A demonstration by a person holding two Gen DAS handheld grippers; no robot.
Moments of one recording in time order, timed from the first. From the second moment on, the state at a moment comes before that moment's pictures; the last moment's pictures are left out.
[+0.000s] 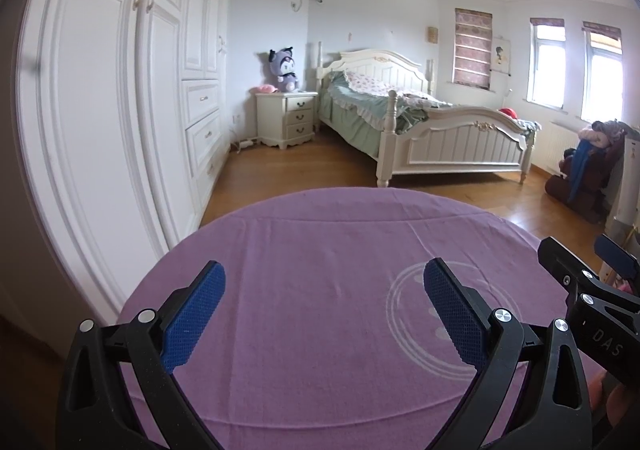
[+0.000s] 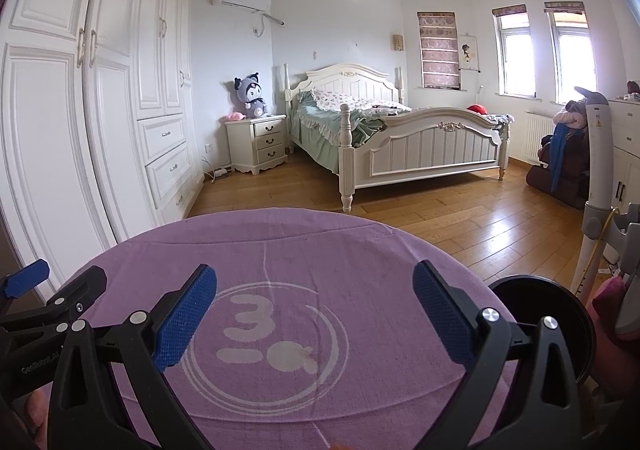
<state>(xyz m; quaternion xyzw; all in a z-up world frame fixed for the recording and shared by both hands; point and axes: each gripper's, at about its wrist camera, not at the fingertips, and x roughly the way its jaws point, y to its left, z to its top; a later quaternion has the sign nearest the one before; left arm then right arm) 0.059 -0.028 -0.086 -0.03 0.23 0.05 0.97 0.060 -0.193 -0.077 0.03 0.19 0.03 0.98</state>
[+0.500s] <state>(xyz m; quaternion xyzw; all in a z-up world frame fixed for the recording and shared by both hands) 0.061 -0.032 -0.090 -0.02 0.24 0.05 0.97 0.060 -0.196 -0.077 0.04 0.19 0.03 0.98</state>
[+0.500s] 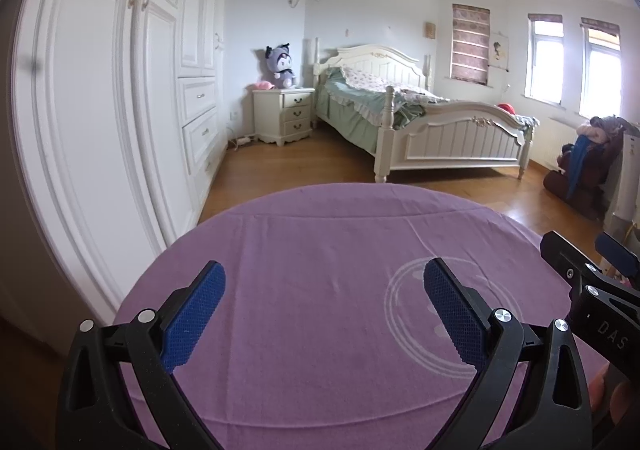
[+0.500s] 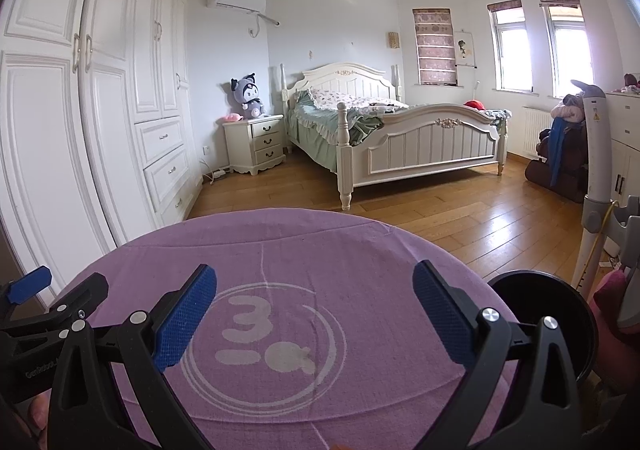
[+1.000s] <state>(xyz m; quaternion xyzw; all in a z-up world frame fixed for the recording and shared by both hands) 0.061 -0.035 -0.090 -0.02 0.24 0.05 0.97 0.061 -0.197 -0.077 0.04 0.19 0.03 0.98</state>
